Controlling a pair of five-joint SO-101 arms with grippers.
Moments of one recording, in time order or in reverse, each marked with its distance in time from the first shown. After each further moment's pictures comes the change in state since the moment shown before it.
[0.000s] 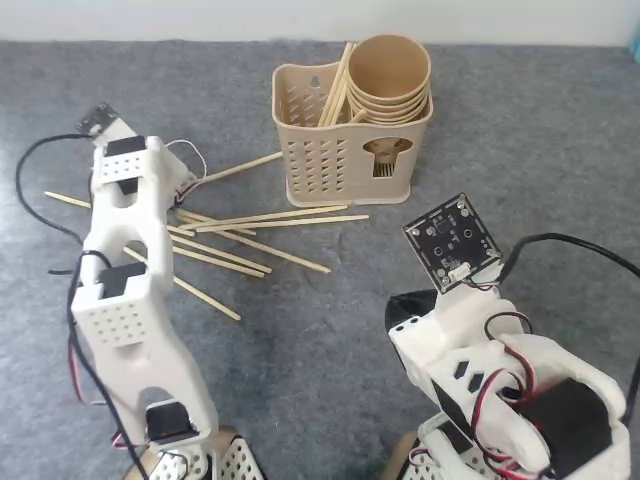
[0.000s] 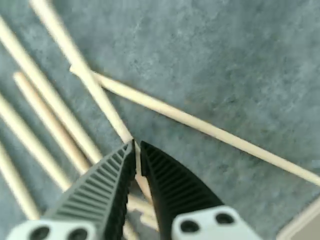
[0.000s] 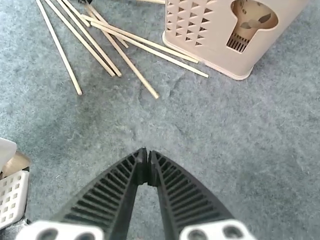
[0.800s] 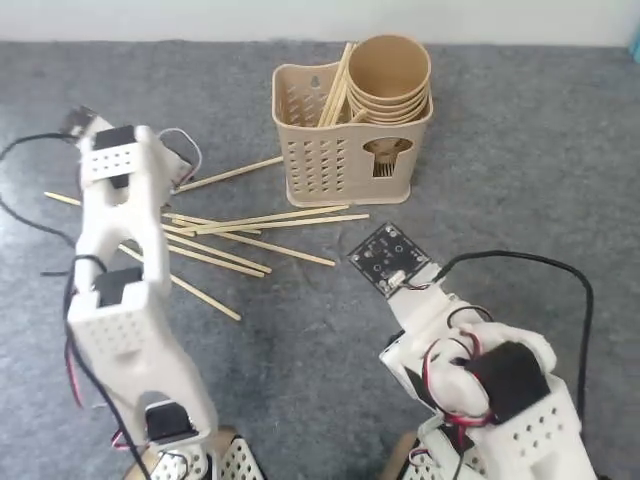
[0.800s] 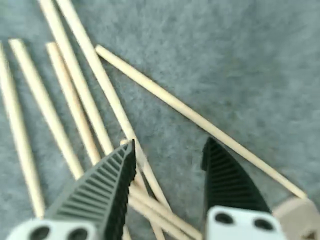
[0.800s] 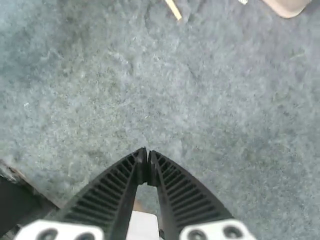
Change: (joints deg) left arm -0.5 -1.1 -3.5 4.0 10.5; right arm -0.2 -0.3 20.3 -1.2 11.1
